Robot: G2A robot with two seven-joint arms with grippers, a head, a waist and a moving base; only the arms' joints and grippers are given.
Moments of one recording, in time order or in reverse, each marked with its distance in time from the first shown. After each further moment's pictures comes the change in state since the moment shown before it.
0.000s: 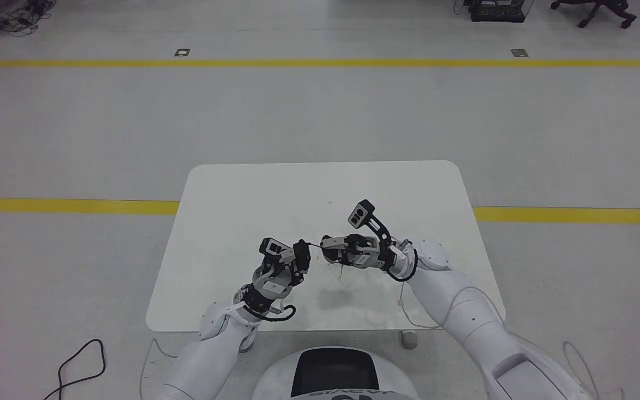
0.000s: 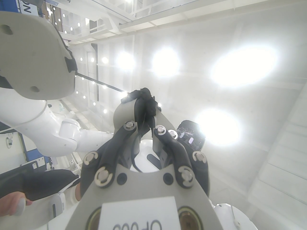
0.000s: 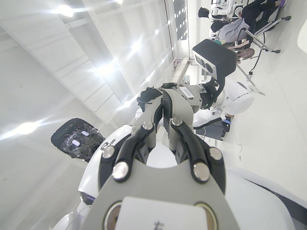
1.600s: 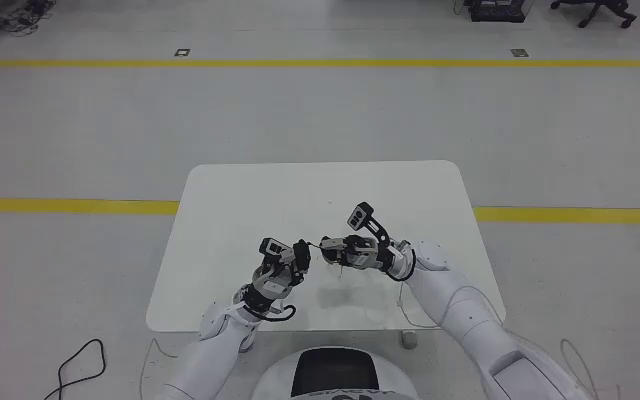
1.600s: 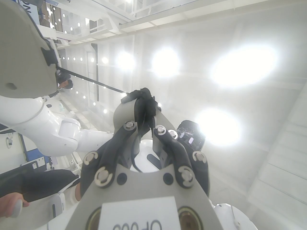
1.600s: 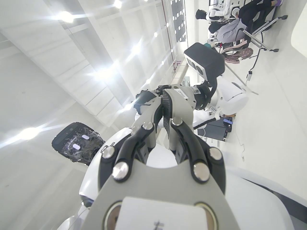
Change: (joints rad) left arm 0.000 0.000 0.000 0.000 0.000 0.000 0.000; right arm 0.014 -0.015 -0.008 0.053 -0.003 -0.001 0.003
